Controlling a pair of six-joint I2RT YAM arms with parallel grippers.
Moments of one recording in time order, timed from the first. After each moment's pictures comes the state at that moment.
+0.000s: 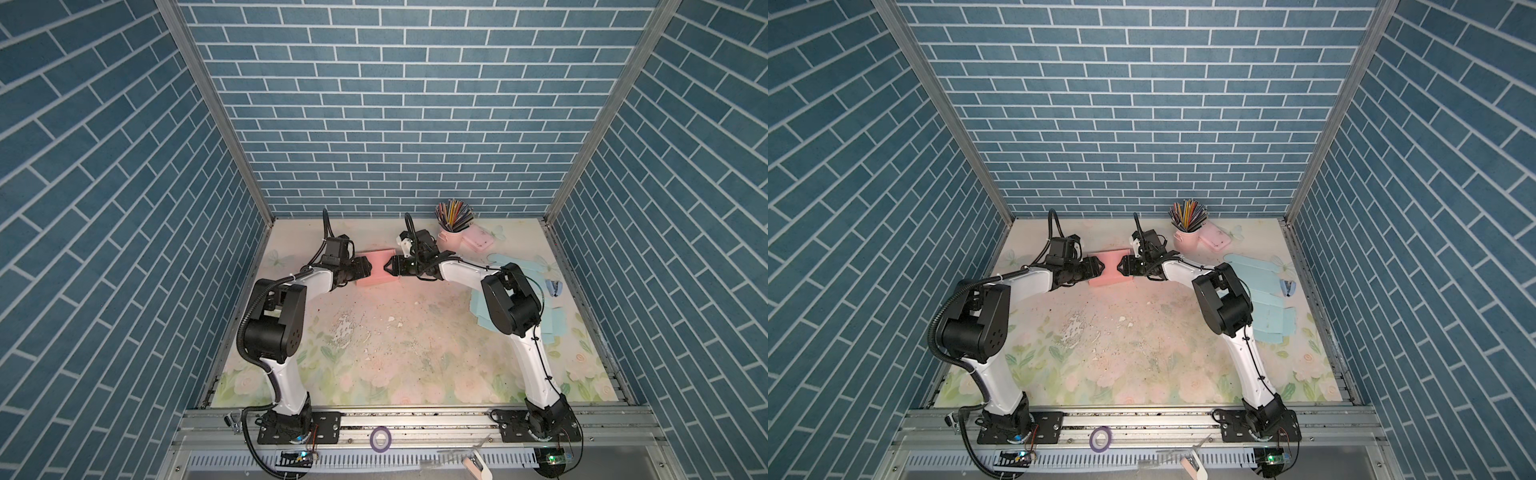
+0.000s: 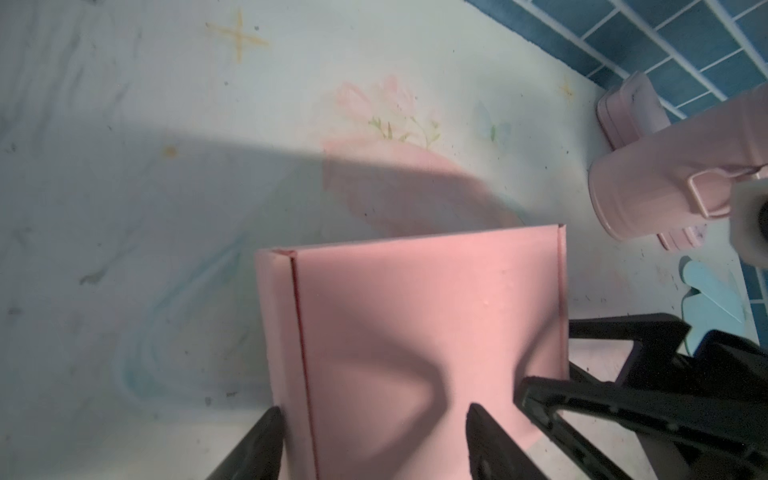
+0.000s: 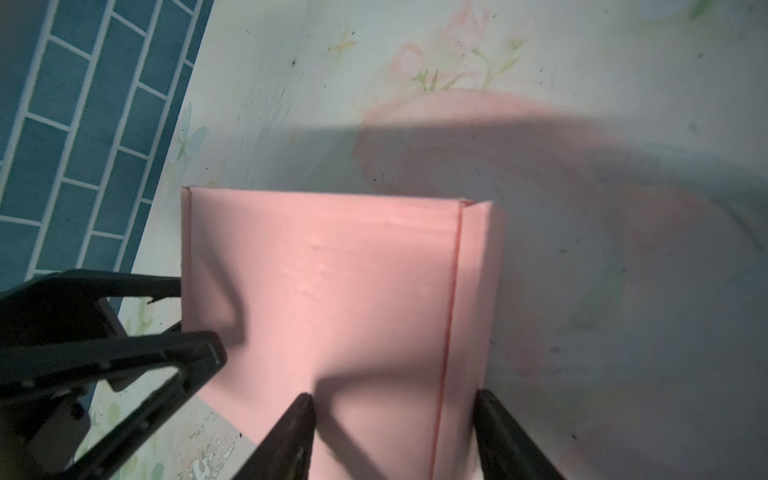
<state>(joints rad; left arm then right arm) -0.20 1.86 1.11 -0.05 0.26 -0.44 0.67 2.32 1.73 -0.16 -0.39 0.47</state>
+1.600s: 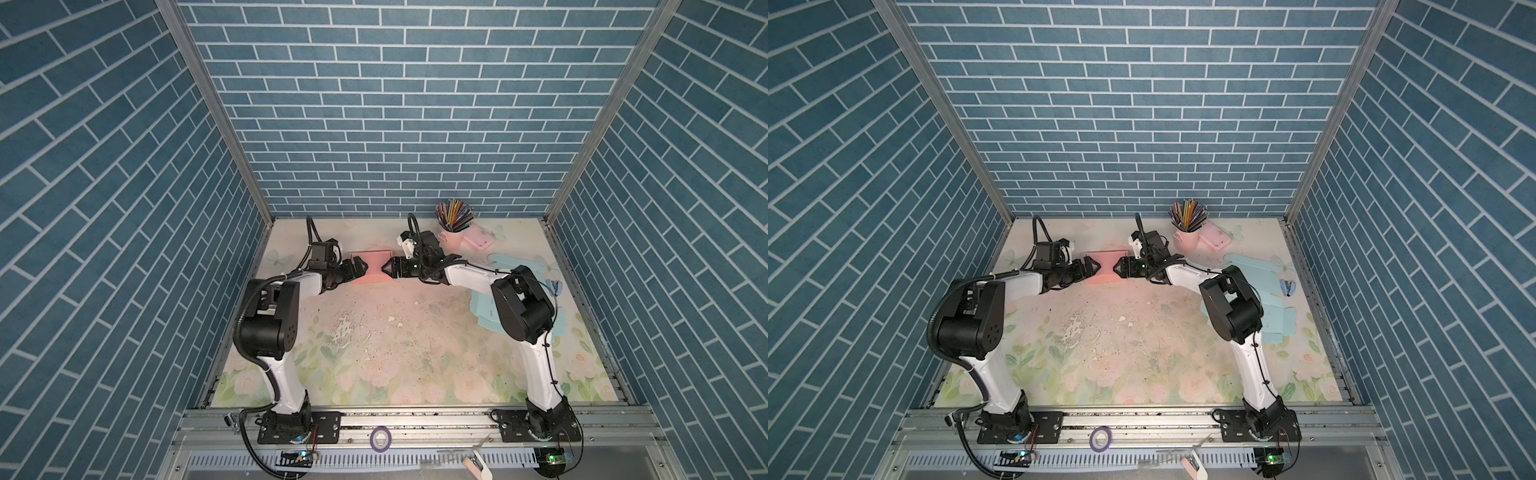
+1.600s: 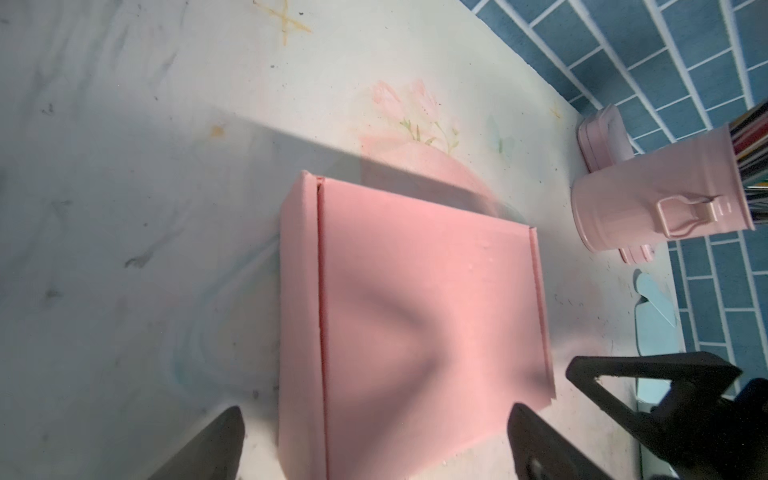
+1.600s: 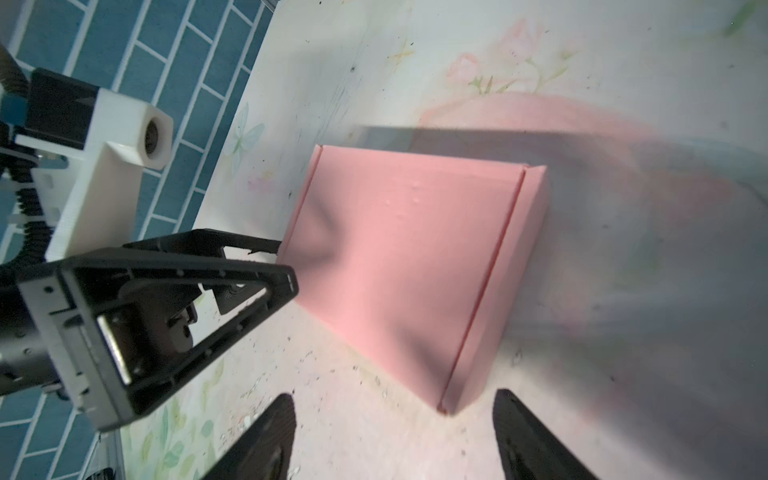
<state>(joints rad) -0.10 1.83 1.00 0.05 0.40 -0.46 0.68 2.13 1.51 -0.05 -0.42 0.48</state>
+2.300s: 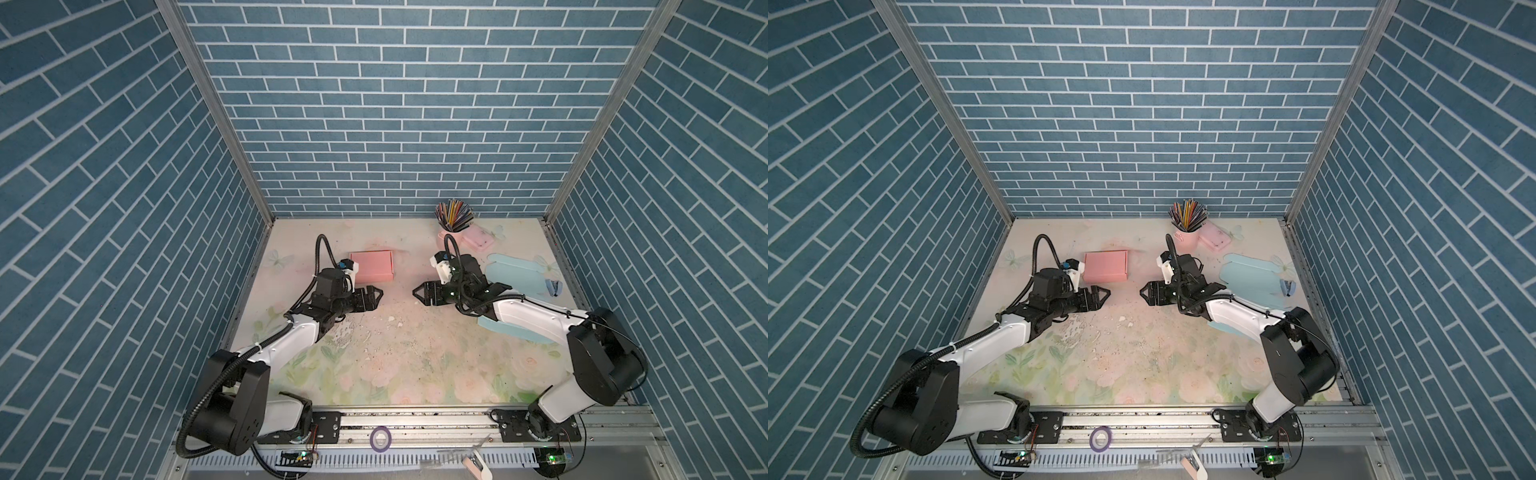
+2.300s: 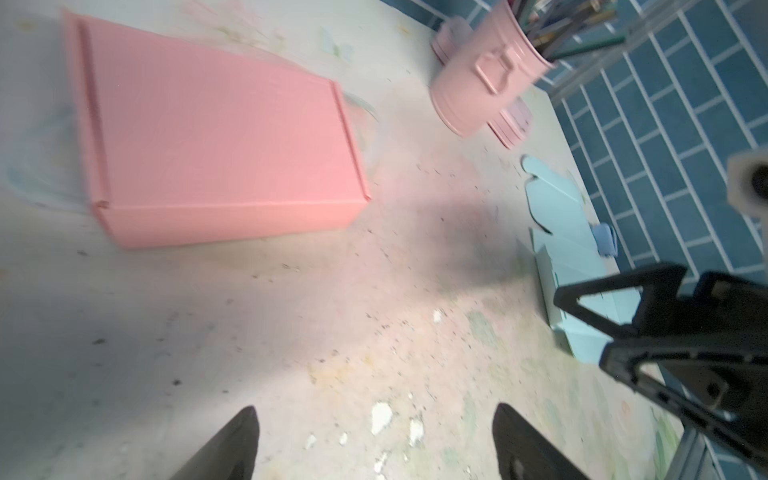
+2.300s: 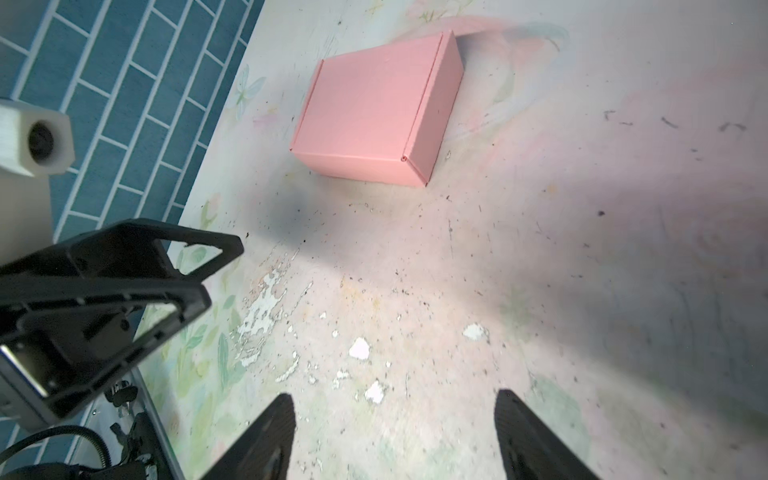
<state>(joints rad) -0.38 1.30 0.61 0.04 0.35 -0.47 0.65 1.52 0.91 -0.07 -0.33 0.47</state>
